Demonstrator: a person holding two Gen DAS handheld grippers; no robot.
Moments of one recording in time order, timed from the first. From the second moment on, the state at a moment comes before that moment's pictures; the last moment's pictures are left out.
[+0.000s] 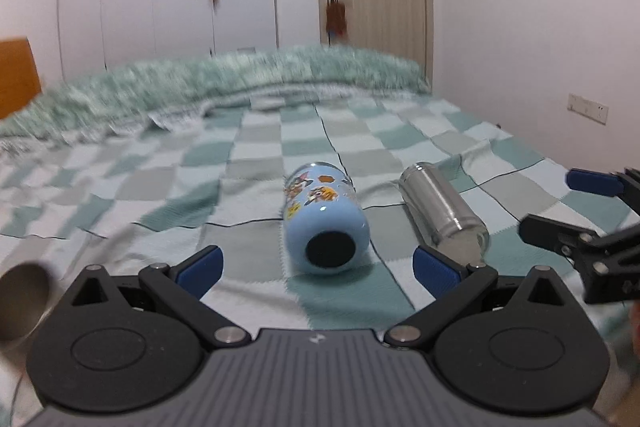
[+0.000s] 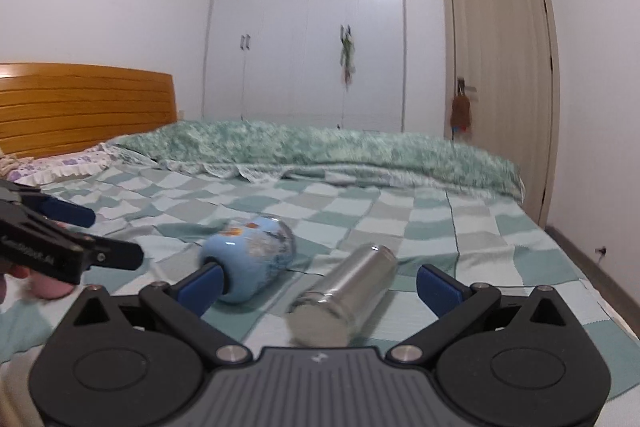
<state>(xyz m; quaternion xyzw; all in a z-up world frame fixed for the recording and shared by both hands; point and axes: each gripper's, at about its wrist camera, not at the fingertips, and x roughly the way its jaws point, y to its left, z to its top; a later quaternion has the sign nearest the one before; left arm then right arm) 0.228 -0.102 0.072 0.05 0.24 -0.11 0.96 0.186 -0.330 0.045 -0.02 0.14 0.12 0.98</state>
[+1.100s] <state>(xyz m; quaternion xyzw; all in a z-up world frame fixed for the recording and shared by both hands) 0.389 -0.142 0.032 0.03 0.46 -0.06 0.89 0.354 -0.377 0.033 0.06 0.30 0.15 0.94</state>
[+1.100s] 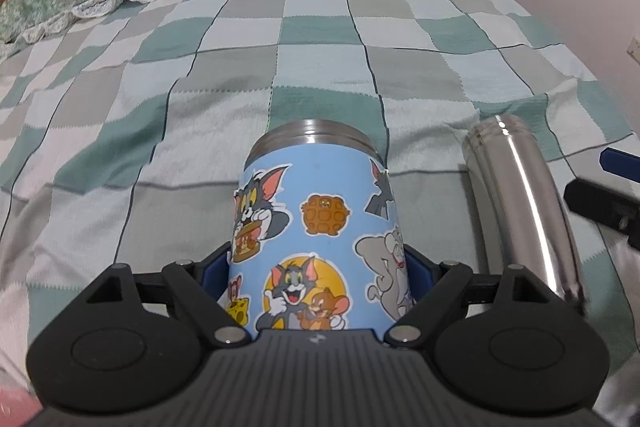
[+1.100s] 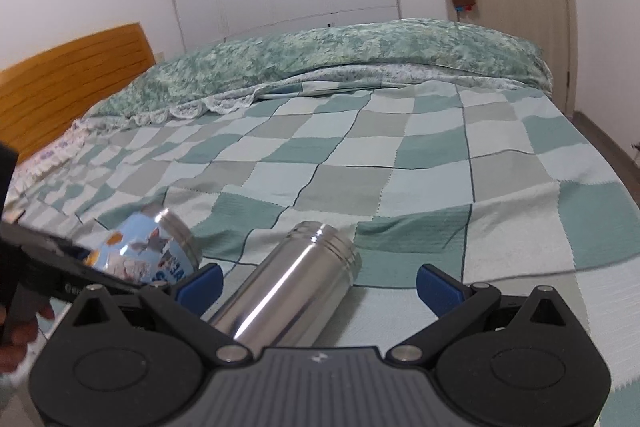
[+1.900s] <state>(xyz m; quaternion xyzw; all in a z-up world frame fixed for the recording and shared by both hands) 0.195 -0.096 0.051 0.02 0.47 -0.10 0.88 0.180 -0.314 0.056 0.05 0.32 0.16 0.93</state>
